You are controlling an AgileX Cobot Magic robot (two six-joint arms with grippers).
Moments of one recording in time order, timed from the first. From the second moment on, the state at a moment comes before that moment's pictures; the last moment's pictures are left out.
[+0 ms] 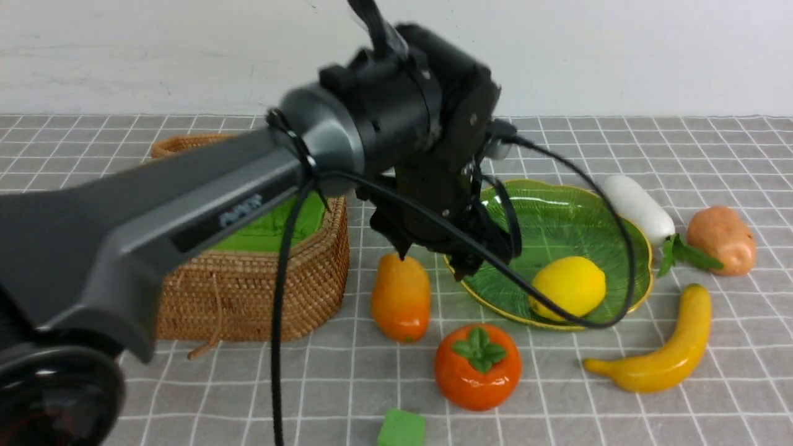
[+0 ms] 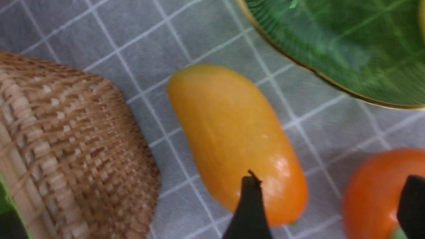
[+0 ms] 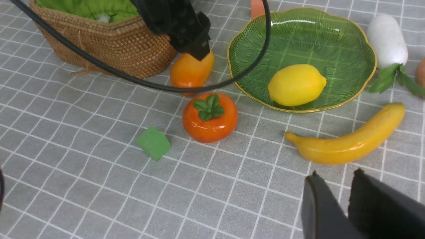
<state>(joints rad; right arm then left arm) 0.38 0.47 -0.94 0.12 1.09 0.03 -0.73 2.10 -1.93 0.23 1.11 -0.31</state>
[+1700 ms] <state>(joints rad) 0.38 0.47 -0.94 0.14 1.12 0.00 -0.76 2.39 -2.22 0.17 0.83 -0.11</state>
